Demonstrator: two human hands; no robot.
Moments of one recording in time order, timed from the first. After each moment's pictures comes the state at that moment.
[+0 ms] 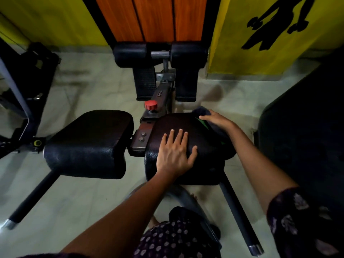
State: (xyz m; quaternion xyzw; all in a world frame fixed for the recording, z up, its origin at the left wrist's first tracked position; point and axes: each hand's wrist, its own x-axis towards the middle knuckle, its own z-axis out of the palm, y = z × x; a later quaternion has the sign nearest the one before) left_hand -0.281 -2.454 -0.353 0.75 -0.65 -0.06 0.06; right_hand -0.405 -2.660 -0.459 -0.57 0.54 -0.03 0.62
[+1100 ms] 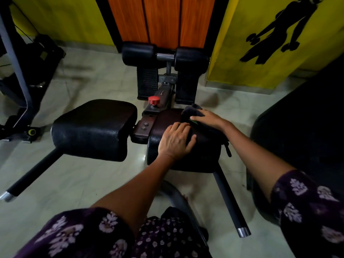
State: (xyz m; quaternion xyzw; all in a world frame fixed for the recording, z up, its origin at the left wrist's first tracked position) left_hand -0.276 -2.452 -0.356 0.70 -0.70 -0.04 0.15; right_hand -0.386 -2.618 -0.387 -0.74 0.48 0.07 0.46
